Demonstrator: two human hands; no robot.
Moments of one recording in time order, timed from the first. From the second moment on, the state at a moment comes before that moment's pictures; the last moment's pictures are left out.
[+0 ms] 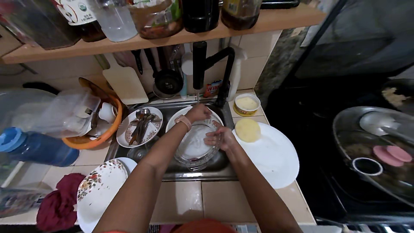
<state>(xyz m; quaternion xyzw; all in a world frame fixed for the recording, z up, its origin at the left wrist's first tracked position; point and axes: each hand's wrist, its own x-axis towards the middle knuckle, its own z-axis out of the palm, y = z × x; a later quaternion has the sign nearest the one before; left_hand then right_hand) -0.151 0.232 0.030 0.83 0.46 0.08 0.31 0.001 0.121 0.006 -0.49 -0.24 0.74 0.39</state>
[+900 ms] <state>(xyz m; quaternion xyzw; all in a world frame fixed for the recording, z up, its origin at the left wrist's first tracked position) -0.262 0.160 0.034 0.39 0.68 0.22 0.58 -0.001 0.123 -0.015 -0.44 -0.13 0.74 0.49</state>
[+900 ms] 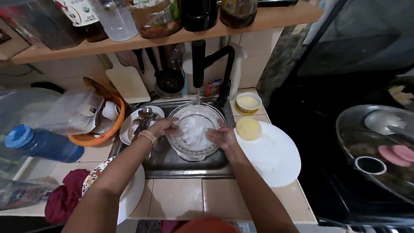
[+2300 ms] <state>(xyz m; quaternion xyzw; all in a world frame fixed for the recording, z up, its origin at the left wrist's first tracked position) -0.230 0.147 0.193 0.69 0.72 -0.01 0.06 -0.077 0.199 -0.011 -0.63 -0.51 0.51 0.30</state>
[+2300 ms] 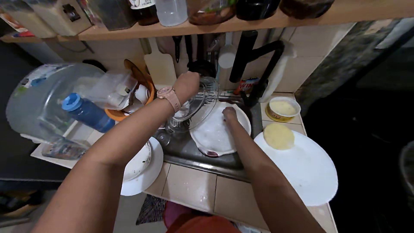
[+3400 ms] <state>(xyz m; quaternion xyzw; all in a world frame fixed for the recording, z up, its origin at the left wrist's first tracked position) -0.268 0.000 0.010 0.21 0.67 0.39 0.60 0.033 0.049 0.025 -0.56 -0.57 0.55 0.24</state>
